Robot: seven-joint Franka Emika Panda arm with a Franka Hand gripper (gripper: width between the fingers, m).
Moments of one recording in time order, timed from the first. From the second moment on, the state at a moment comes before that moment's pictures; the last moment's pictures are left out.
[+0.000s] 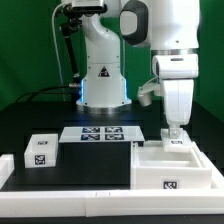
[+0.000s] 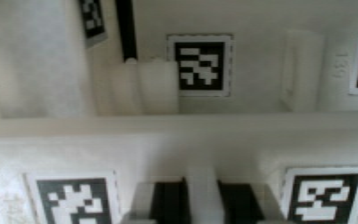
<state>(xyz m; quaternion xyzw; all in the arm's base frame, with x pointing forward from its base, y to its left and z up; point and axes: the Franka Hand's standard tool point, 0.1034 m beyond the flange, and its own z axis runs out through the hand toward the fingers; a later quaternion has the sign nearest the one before) 0.490 0.114 0.054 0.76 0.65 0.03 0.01</state>
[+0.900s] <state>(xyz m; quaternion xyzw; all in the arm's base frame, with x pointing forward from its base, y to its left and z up) 0.511 0.113 0.056 0.75 0.66 0.03 0.01</state>
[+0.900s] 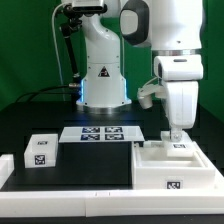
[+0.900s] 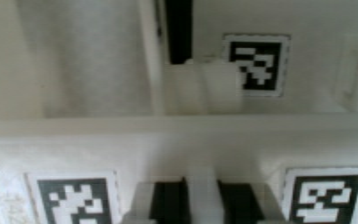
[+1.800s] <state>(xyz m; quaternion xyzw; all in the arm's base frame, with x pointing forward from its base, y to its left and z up) 0.582 0.108 0.057 0.72 0.69 0.02 0.01</state>
